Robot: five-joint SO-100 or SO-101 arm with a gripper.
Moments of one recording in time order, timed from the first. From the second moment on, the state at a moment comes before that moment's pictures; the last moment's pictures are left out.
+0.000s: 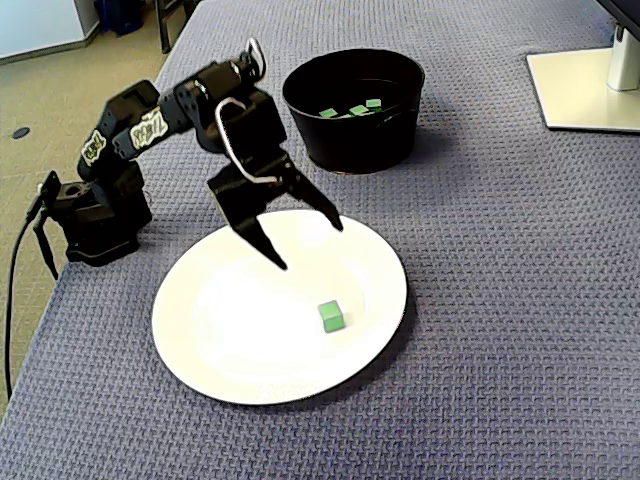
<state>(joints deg) 36.5 40.9 12.8 101.9 -57.7</state>
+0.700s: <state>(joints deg) 34.2 26.5 7.9 98.5 -52.1</state>
